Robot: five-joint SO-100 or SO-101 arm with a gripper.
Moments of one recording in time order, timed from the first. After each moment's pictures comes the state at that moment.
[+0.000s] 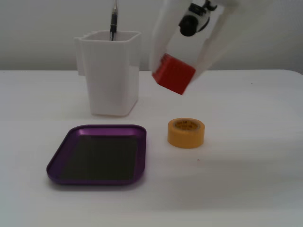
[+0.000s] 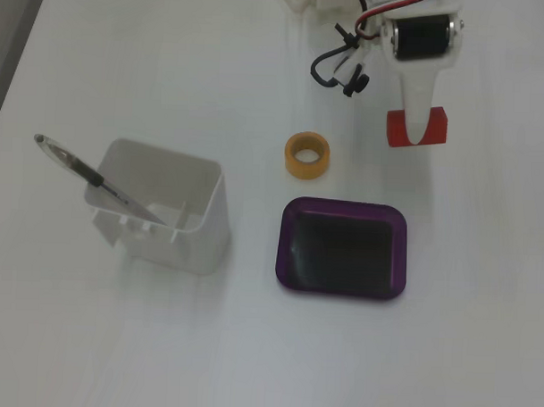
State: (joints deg) arm -13.1 101.0 87.2 61.1 5.8
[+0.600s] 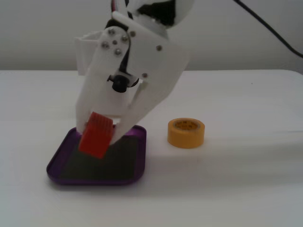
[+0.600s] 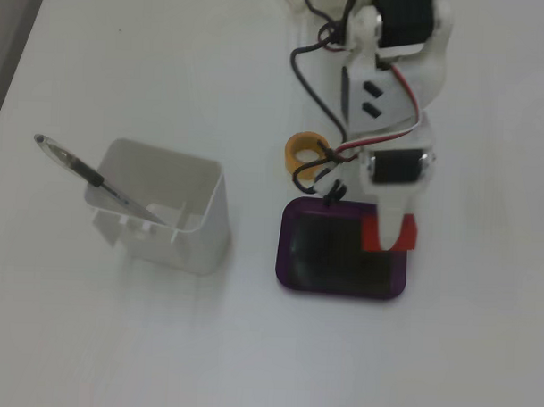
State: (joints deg) arm -7.1 68.7 70.2 47.5 1.8
